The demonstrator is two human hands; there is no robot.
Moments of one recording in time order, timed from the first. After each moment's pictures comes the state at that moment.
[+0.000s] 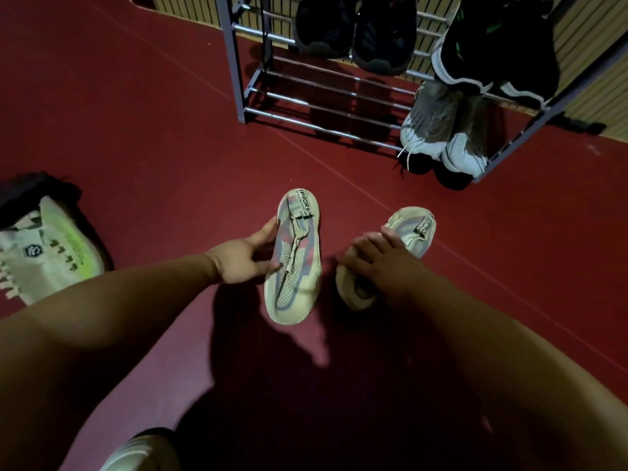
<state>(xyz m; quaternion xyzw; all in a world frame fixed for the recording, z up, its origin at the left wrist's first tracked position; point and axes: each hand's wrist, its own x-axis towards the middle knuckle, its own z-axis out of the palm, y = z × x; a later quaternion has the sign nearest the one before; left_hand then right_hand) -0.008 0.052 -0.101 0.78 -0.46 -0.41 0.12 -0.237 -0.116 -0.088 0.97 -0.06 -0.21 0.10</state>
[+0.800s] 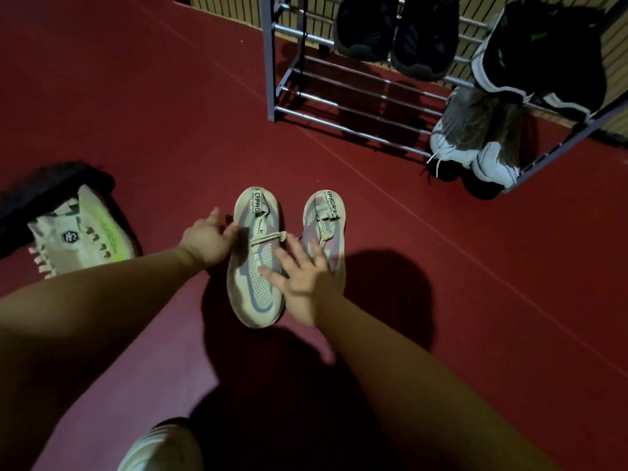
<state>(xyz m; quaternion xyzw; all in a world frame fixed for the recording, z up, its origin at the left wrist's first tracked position) 0.052 0.093 -0.118 0.91 -0.23 -0.29 0.17 -0.129 0.006 -0.132 0.96 -0.22 -0.15 0.13</state>
